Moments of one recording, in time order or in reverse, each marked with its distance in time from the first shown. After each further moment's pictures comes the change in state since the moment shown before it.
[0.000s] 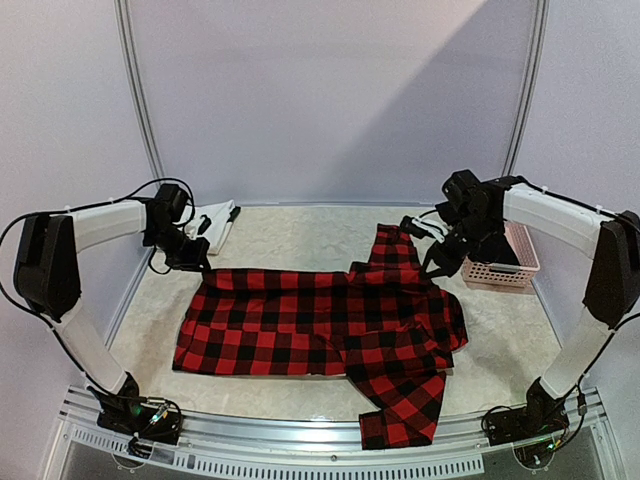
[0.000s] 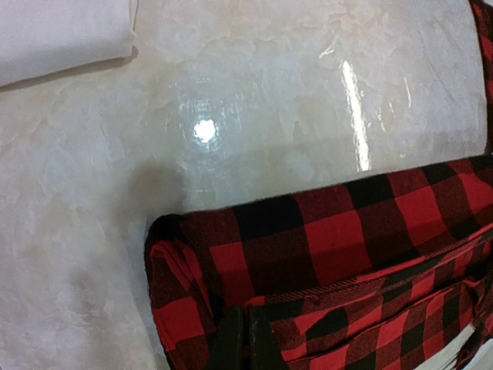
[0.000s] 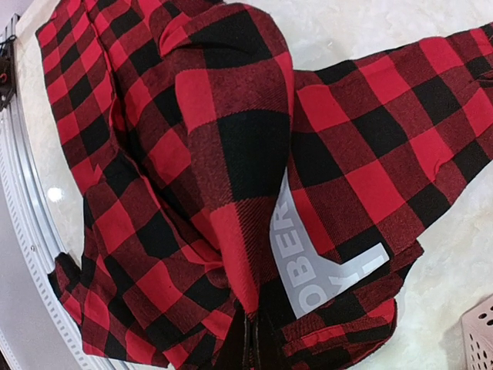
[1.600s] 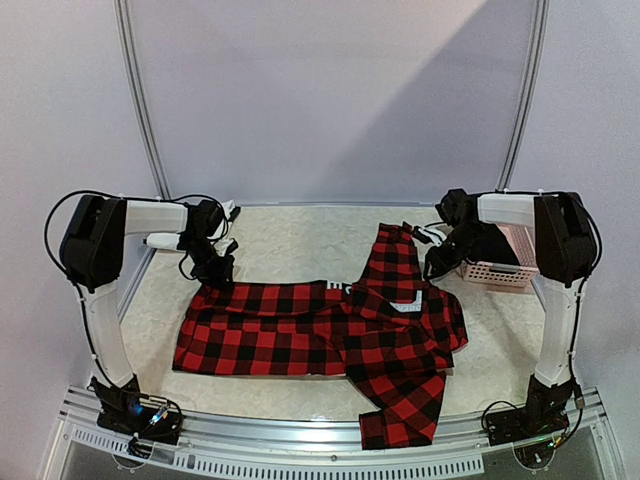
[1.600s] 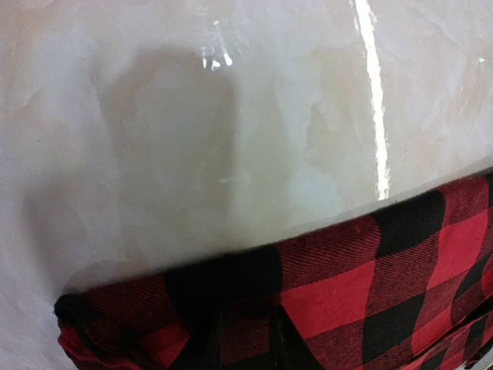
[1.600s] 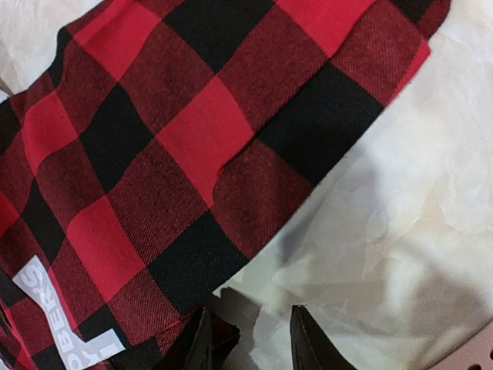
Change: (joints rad) left arm -0.096 0.332 0.176 -0.083 -0.036 -0.021; right arm -0.173 0.419 0.157 0.160 0.131 0.068
